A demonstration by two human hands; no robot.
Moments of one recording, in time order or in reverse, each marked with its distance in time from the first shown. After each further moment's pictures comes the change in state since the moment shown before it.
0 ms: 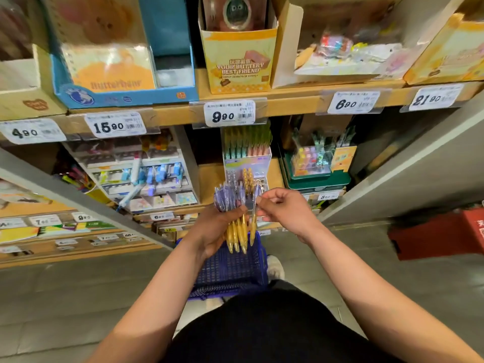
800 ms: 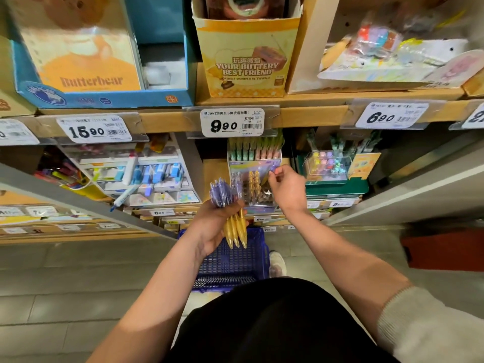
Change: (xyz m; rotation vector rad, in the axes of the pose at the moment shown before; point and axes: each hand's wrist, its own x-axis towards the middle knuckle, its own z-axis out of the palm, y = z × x) left_hand 0.049 0.008 -0.002 -0.173 0.197 -0.064; right_hand 0.144 0.038 -0.008 -0.594 0.365 -0.295
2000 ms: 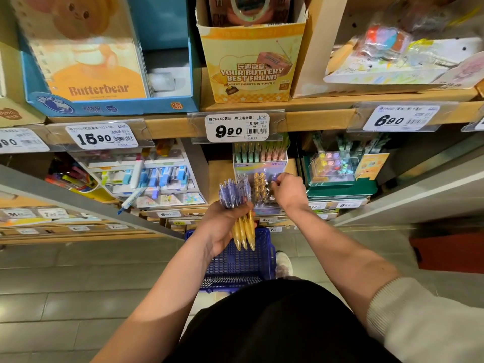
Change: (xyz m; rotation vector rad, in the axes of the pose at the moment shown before) left_hand 0.010 -0.002 0.000 0.056 -0.030 -0.014; right_hand 0.012 -0.003 0.012 -0.267 -0.219 0.155
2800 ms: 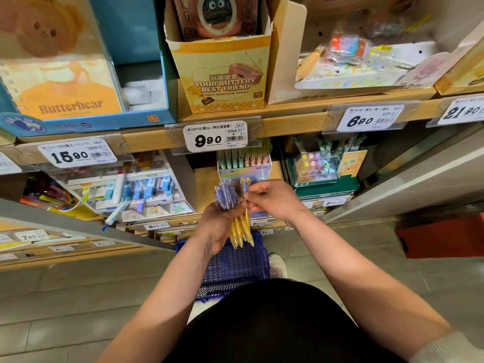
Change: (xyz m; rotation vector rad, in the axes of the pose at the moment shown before) left_hand 0.021 -0.002 0.017 0.088 0.007 0.059; right_hand -0.060 -0.030 -0.058 0.729 -0.354 0.032
